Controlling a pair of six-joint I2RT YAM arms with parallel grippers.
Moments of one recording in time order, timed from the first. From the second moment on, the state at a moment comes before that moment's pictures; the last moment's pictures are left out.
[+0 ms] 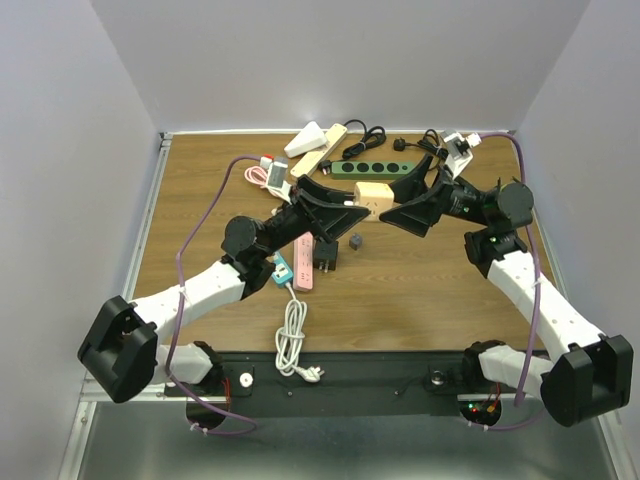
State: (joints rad) left arm -0.74 1.24 0.75 1.08 0.42 -0.94; right arm 0.28 1.11 0.88 0.76 -1.04 0.97
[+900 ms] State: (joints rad) left arm -0.71 1.13 0.72 0.76 0.31 -0.82; right arm 0.27 1.17 0.90 0.75 -0.98 0.89
